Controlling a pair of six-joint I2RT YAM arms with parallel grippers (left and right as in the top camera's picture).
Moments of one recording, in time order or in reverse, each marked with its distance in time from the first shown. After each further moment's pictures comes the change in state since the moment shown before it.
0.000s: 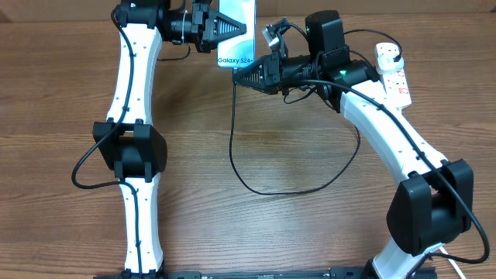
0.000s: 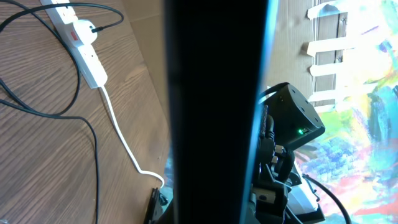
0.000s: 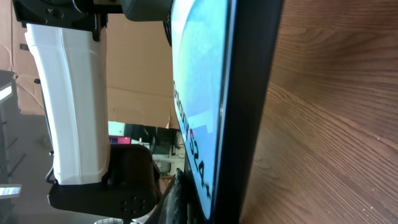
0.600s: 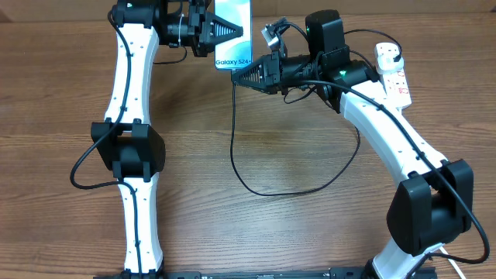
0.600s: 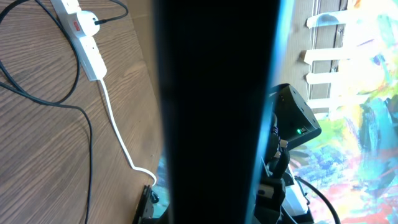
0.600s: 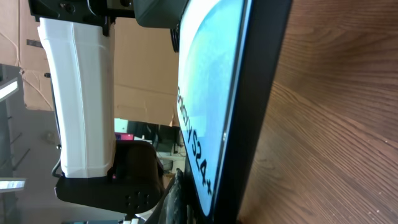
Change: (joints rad) left arm 0.013 0.000 0.000 -0.108 0.002 0.044; right arm 0.000 0.000 -0.003 0.022 -0.014 0.003
